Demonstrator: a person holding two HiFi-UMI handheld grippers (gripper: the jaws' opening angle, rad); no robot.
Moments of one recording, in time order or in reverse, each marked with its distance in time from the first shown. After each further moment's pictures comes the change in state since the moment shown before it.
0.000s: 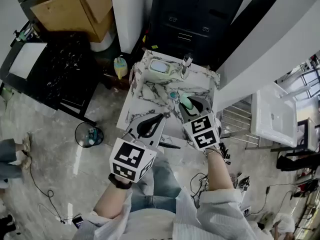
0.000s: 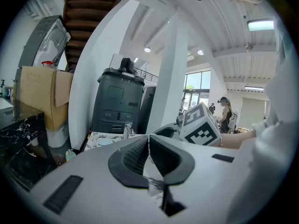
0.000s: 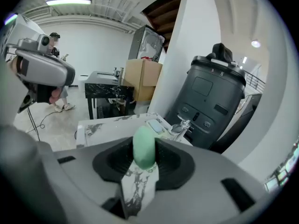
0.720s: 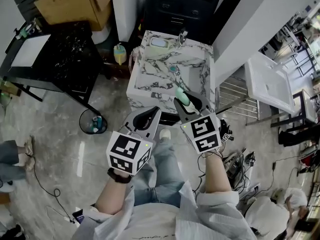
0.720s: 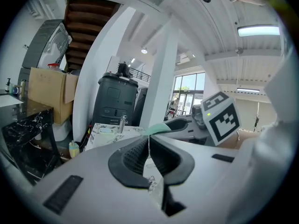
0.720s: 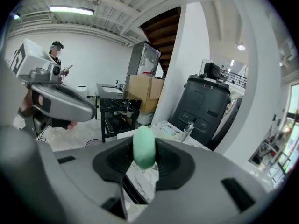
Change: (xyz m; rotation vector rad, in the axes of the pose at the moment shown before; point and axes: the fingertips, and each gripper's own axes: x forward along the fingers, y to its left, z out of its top) left arm -0.144 -0.054 -0.048 0.001 -0.003 -0.050; right arm -0.136 0.146 0.018 0.080 -0.113 -0.073
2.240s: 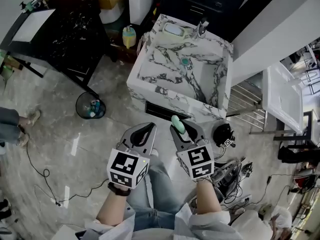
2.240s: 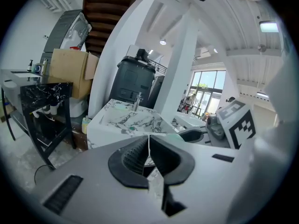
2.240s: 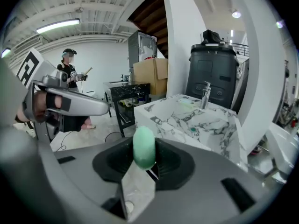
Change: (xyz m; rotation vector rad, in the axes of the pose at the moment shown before) left arm 0.014 0.018 -0.116 -0.158 0.102 0.171; right arm 0.028 0.063 -0.127 0.182 0.094 0.192
